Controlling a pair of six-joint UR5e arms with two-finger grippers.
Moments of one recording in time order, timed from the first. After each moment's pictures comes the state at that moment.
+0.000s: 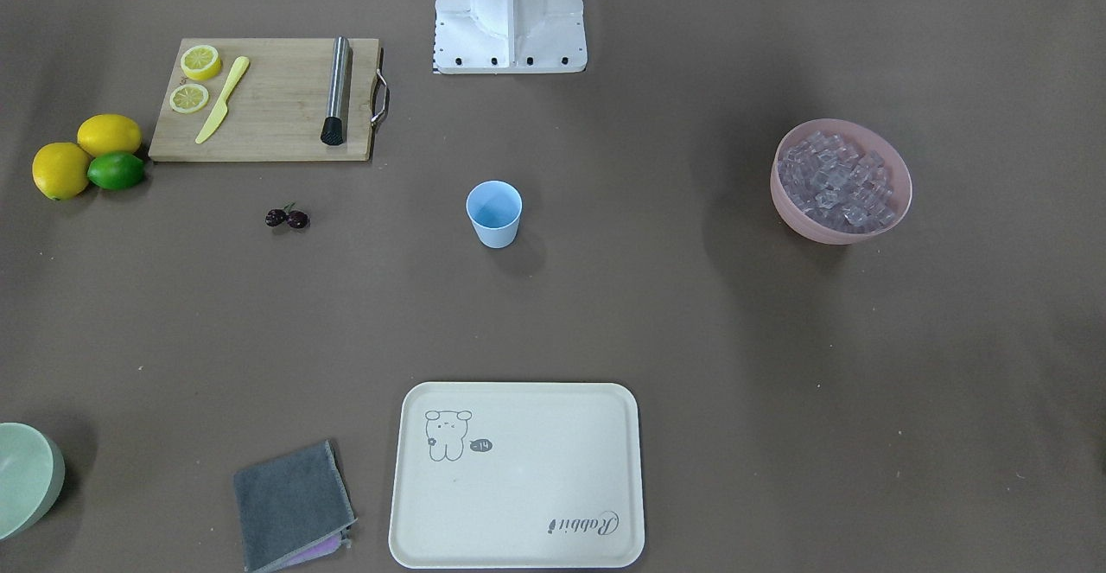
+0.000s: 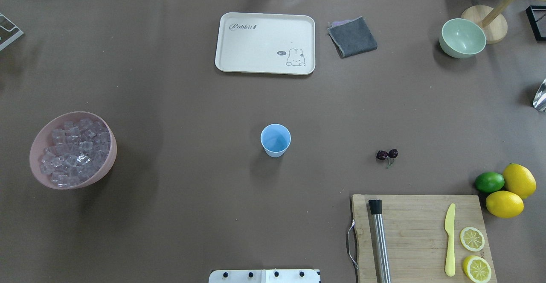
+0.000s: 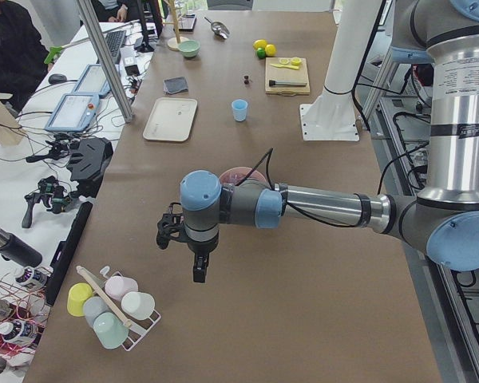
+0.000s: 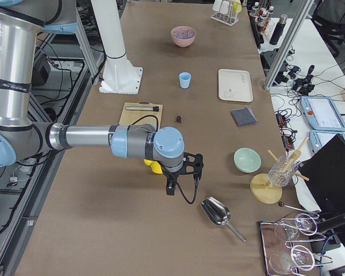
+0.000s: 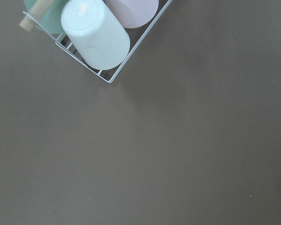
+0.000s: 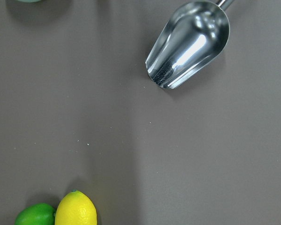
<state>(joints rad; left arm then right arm) -1.60 -1.53 -1.72 -1.55 -2.28 -0.02 1.66 -1.78 1.85 -1.65 2.43 0.01</state>
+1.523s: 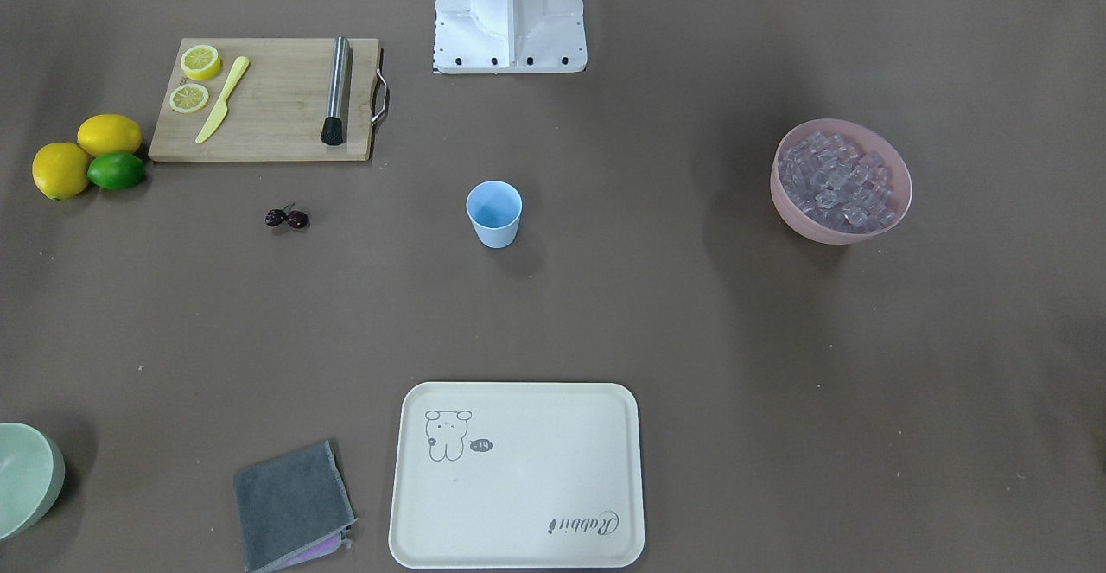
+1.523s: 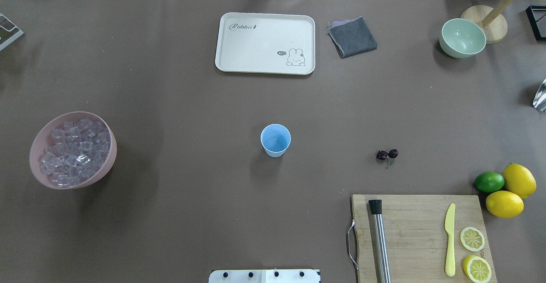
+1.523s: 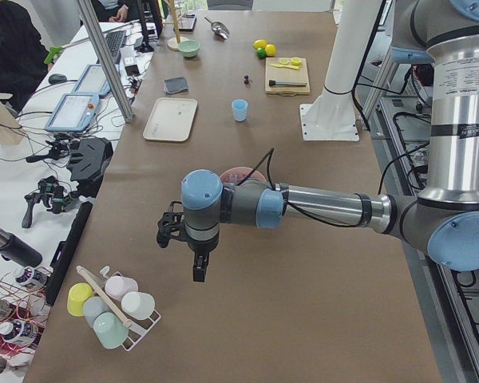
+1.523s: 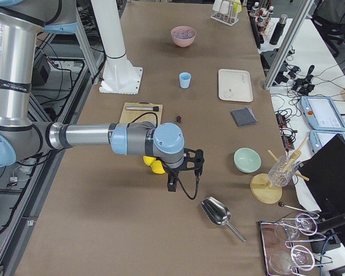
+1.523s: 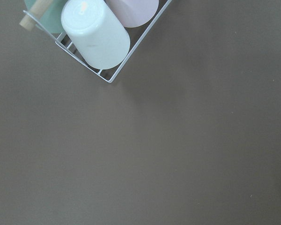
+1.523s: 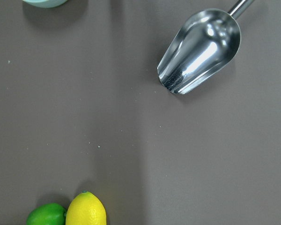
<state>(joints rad) -1.60 -1.53 -1.75 -1.59 -2.29 -0.01 1.66 -1.78 1.87 -1.65 2.45 0.00</state>
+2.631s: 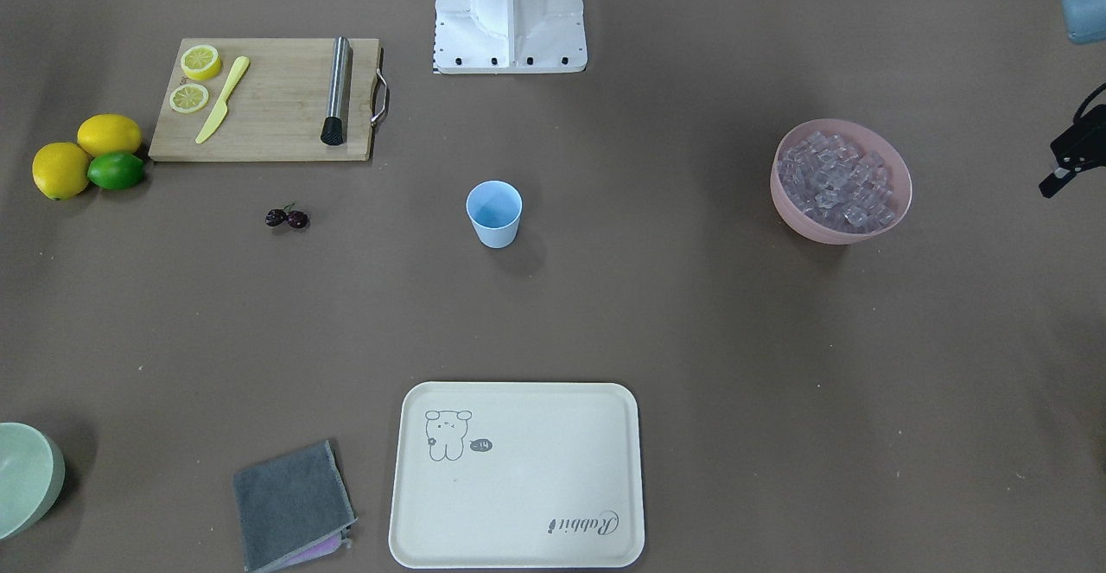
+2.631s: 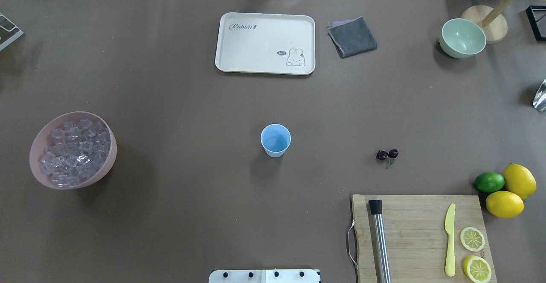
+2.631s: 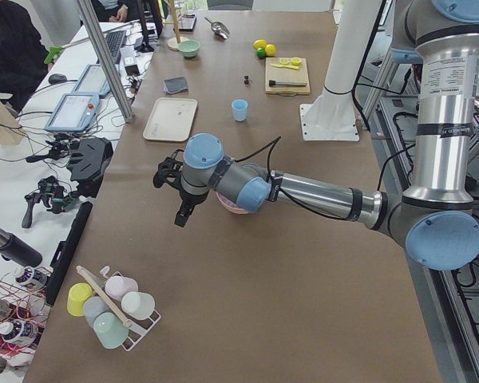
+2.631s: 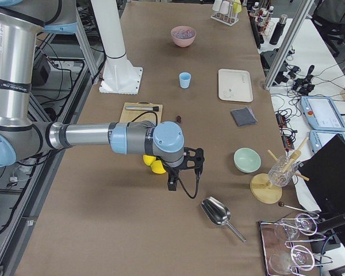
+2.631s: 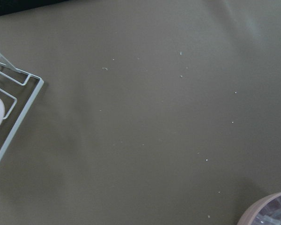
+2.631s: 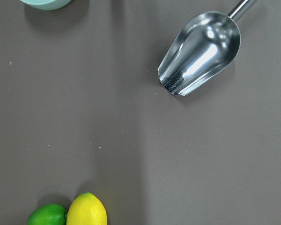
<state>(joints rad) -1.37 -1.57 -1.80 -2.01 -2.39 -0.29 1.66 -1.78 1.88 -1.65 2.45 0.00</state>
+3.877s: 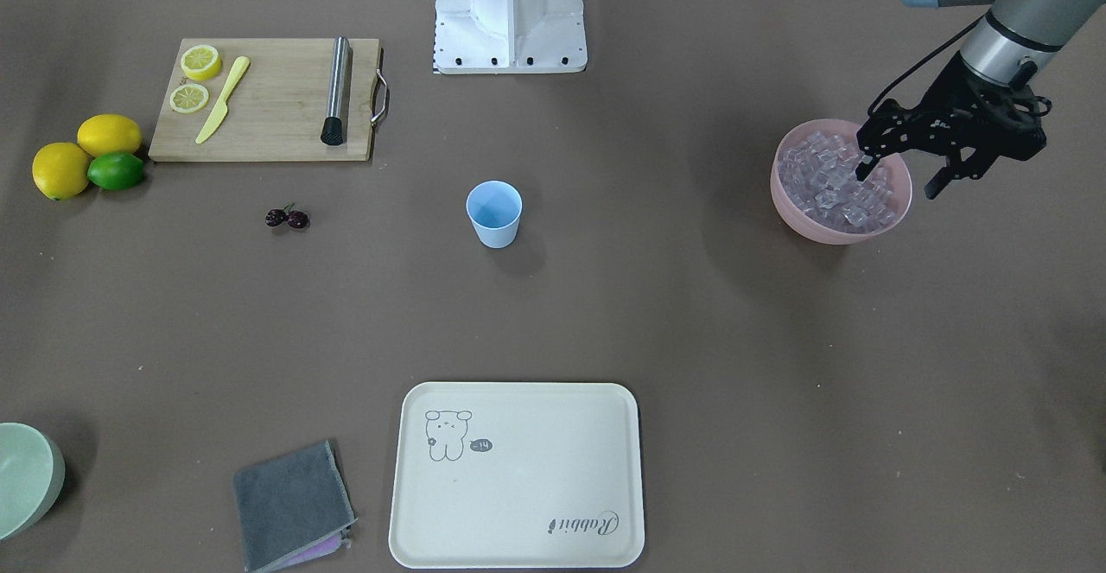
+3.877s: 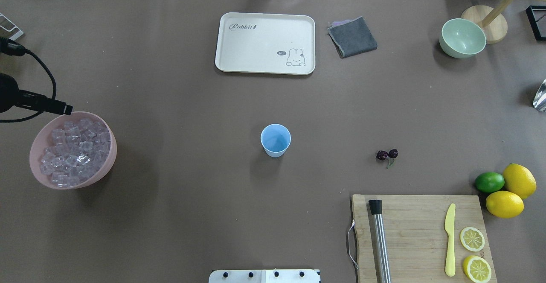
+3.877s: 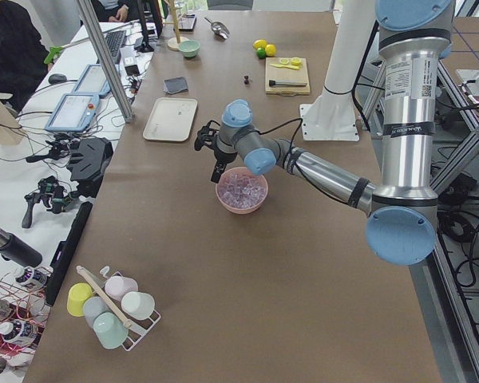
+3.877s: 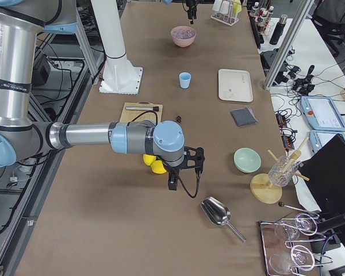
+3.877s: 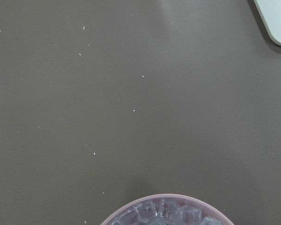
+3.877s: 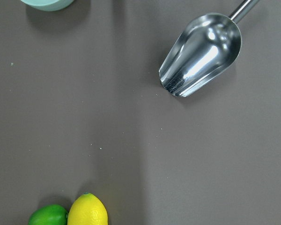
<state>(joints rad) -0.97 -1.52 -1.99 -2.04 -2.11 -0.69 1.66 -1.78 1.88 -1.65 2.45 0.01</state>
